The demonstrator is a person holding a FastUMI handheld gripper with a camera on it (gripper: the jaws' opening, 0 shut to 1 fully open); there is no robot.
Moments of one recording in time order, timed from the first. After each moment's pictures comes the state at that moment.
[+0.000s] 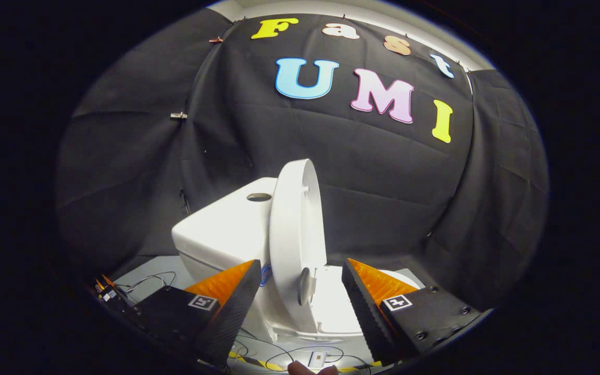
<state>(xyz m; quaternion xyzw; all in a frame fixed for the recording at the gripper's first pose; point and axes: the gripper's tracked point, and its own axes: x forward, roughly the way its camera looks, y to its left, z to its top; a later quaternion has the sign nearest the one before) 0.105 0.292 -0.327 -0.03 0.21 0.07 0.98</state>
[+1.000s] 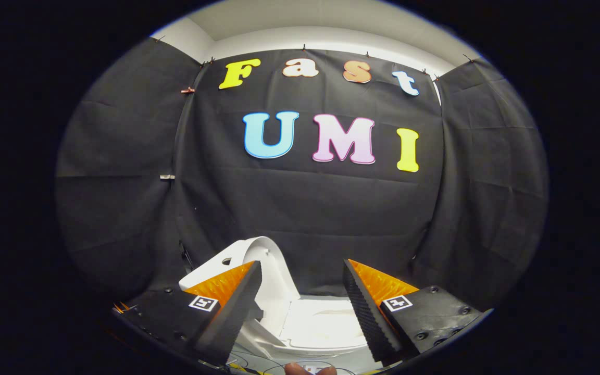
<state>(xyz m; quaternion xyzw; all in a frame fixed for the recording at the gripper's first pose) 0.079 0.158 -0.155 0.02 0.11 0.05 0.99</state>
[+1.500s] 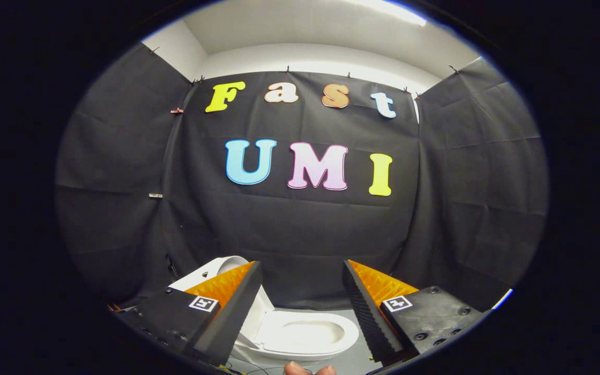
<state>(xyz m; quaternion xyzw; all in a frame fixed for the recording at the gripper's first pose) 0.038 0.076 -0.094 0.02 0.06 0.01 1.00</state>
